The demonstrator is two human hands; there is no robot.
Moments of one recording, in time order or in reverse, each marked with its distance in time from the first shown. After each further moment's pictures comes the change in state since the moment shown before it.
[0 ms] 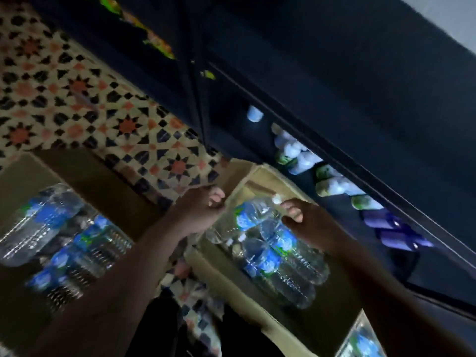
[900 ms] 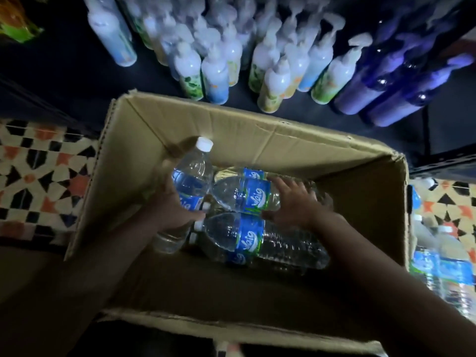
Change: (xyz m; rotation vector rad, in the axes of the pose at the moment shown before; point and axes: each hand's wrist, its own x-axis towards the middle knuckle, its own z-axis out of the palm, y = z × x) left_hand 0.161 -0.086 0.200 0.493 -0.134 0.045; right_hand 0.054 0.219 0.180 0.011 -0.003 0.308
